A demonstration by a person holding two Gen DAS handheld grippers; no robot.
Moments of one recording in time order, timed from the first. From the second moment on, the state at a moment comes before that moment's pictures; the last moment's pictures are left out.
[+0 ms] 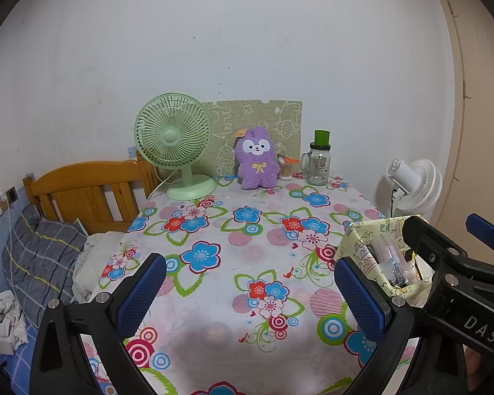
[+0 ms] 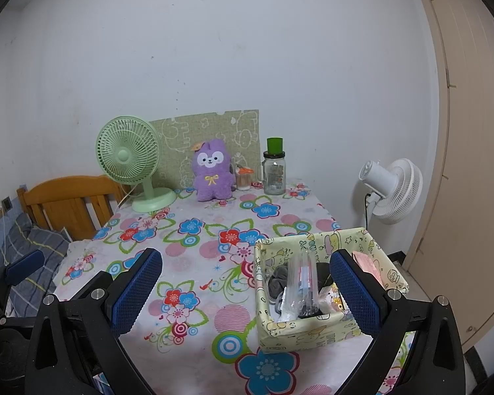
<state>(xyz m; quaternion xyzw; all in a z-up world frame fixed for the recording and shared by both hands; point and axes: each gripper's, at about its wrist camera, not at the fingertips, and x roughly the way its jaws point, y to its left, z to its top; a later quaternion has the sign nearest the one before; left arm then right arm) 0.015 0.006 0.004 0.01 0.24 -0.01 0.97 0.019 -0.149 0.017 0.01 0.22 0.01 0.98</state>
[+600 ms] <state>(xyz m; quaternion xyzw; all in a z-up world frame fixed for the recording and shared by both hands) 0.015 0.008 0.004 0.01 0.24 -0.01 0.97 0.017 -0.151 0.018 0.01 0.22 0.01 0.98</state>
